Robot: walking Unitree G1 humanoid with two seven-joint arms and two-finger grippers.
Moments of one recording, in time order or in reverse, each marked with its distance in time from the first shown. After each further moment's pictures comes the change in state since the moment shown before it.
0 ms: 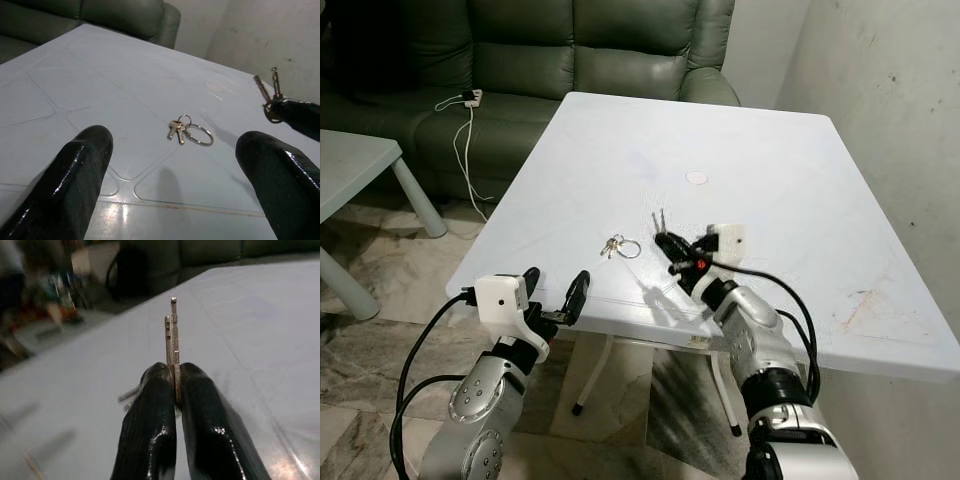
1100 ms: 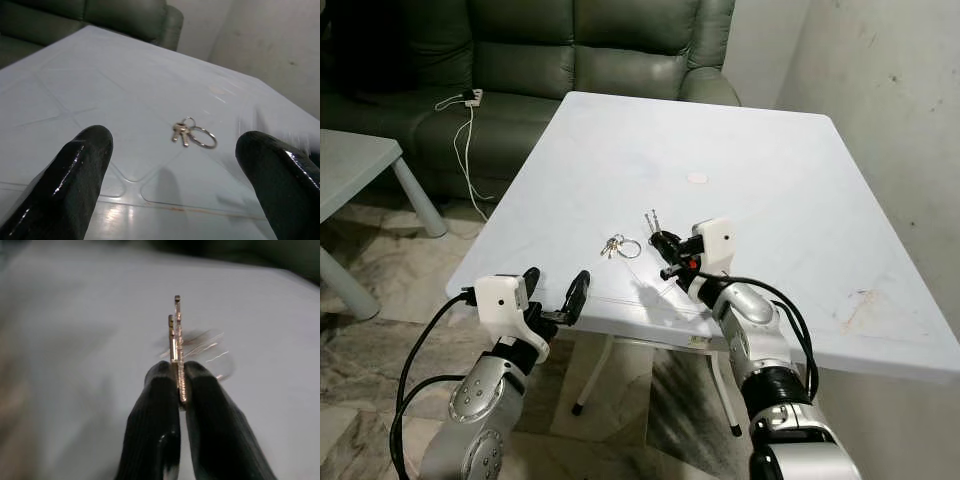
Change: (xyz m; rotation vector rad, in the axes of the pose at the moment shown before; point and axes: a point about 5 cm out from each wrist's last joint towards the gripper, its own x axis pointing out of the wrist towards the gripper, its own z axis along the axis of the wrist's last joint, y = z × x) left arm 0.001 0.000 0.001 -0.005 -0.004 0.003; right arm -0.021 0.013 -0.019 -0.498 0.180 0.272
